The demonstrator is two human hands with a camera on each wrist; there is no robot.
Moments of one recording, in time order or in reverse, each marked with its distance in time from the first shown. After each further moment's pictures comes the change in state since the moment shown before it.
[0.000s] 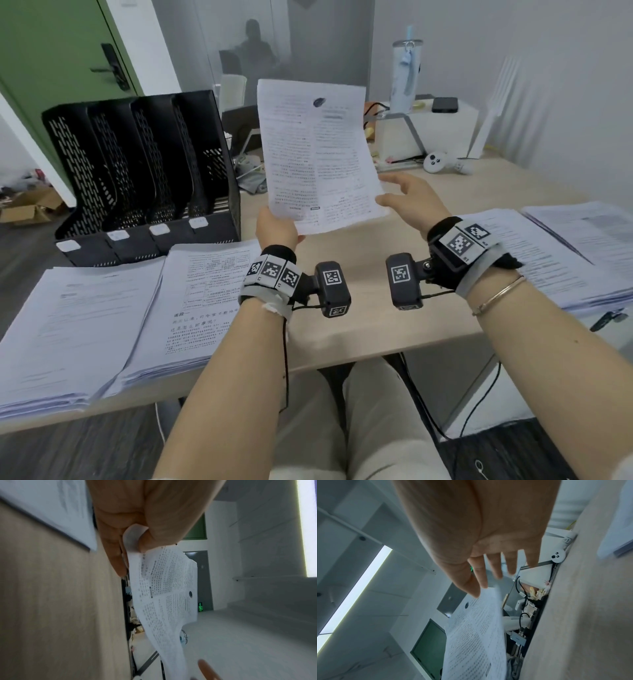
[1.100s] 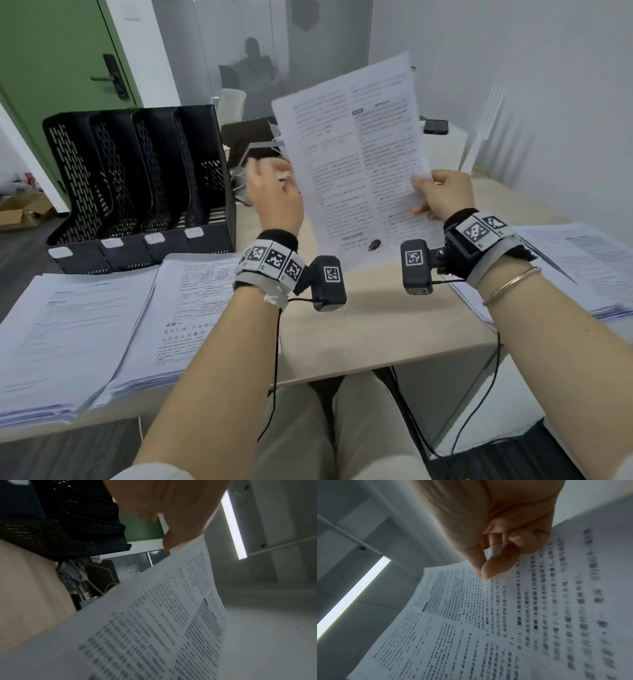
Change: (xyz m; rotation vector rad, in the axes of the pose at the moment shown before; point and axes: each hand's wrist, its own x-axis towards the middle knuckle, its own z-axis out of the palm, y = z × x) left_hand 0.003 0.051 0.011 0.250 0.129 0.663; right_hand 0.015 -0.006 -0.044 0.065 0.316 0.096
